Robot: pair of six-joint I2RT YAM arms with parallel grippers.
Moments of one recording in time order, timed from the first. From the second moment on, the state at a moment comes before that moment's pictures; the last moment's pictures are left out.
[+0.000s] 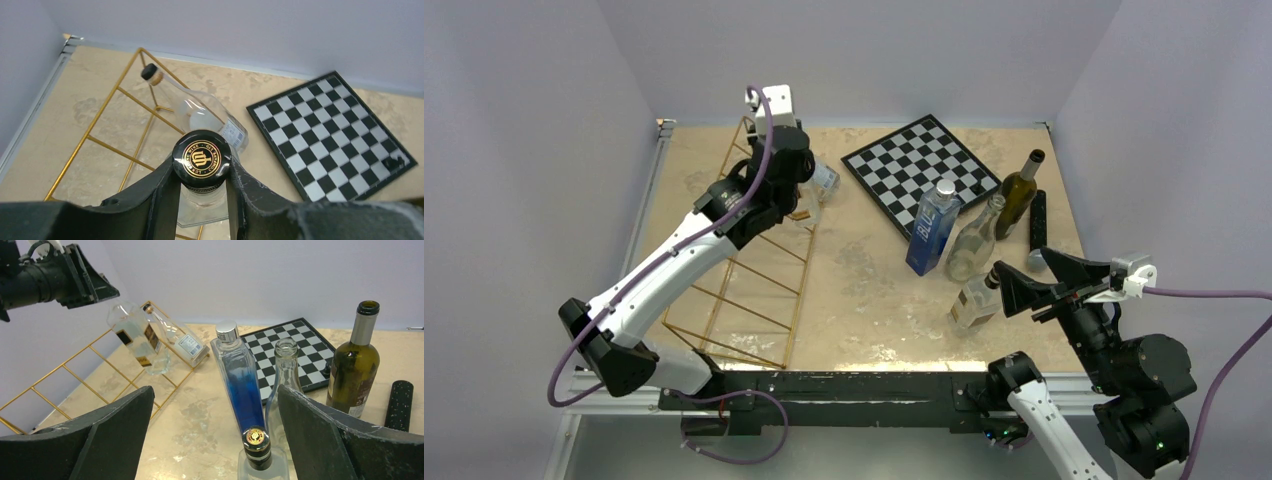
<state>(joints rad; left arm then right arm) -0.73 1.41 1.59 -0.55 -0.83 -0.41 0.37 0.23 1.05 -0.68 0.02 0.25</state>
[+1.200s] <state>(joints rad) -1.11 1.24 1.03 -0.12 0.13 -0.14 0.37 0.21 1.04 -0.70 0.04 0.25</state>
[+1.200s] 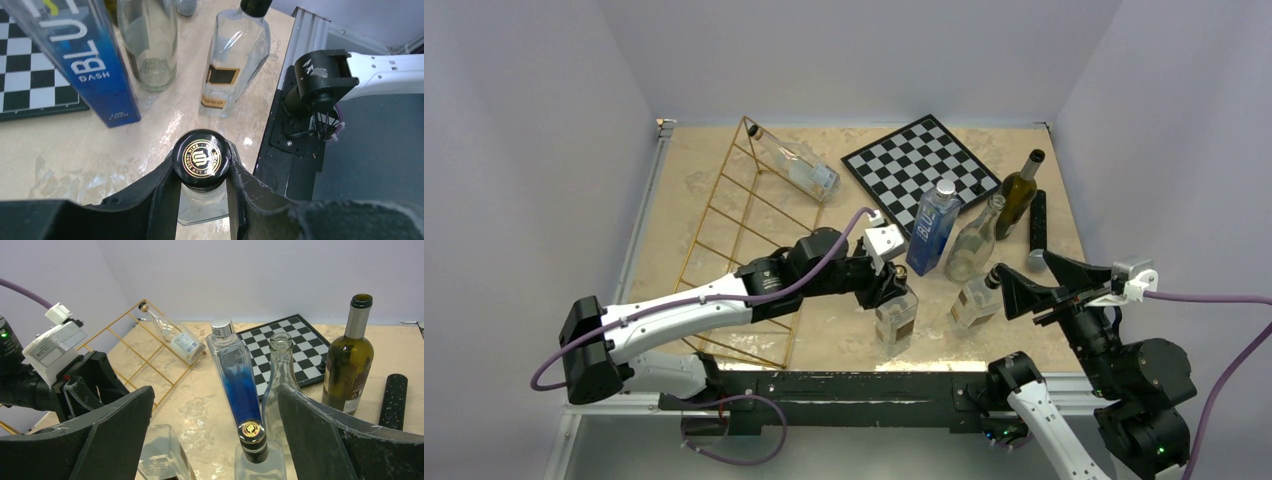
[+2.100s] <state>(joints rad) -1.12 1.38 1.21 0.02 0.06 -0.07 0.37 0.19 1.04 -0.71 0.04 0.24</state>
